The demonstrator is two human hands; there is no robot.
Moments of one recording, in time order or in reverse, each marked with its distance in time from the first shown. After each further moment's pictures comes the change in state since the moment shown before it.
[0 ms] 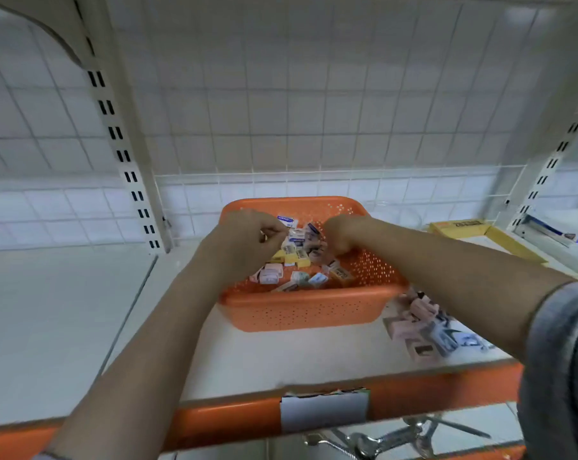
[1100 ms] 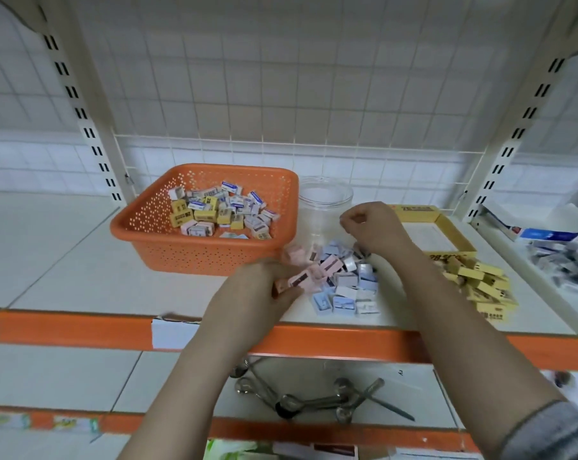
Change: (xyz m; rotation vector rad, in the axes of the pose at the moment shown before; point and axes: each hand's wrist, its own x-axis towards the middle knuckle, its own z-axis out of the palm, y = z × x) left_hand -0.069 0.163 0.128 0.066 -0.010 -0.232; right_hand -0.068 0.175 0.082 0.782 0.556 -0.074
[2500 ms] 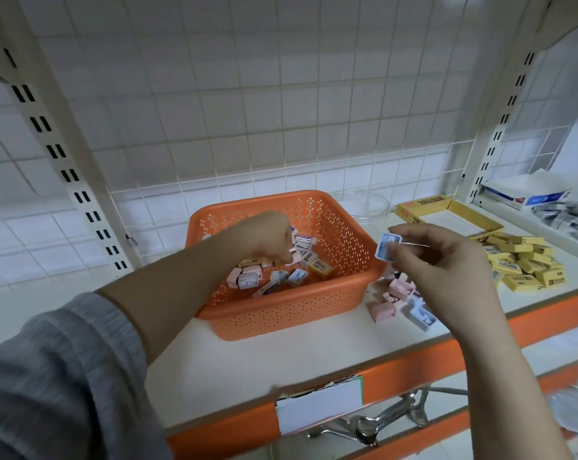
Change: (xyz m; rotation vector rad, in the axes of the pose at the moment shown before) left_hand 0.187 -0.125 -0.062 0.296 -0.534 0.275; right_hand -0.101 -0.147 0.047 0.484 0.524 0.199
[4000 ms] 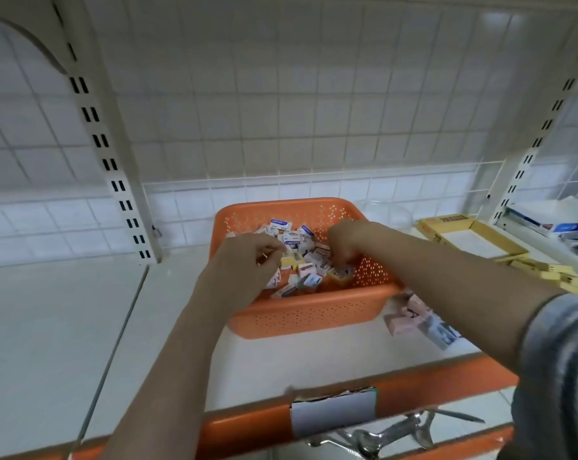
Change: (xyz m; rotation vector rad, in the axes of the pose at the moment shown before) left_hand -0.101 -0.019 0.027 -0.446 0.608 -0.022; right_hand 0.117 0.012 0.130 -1.453 -0.960 -0.212
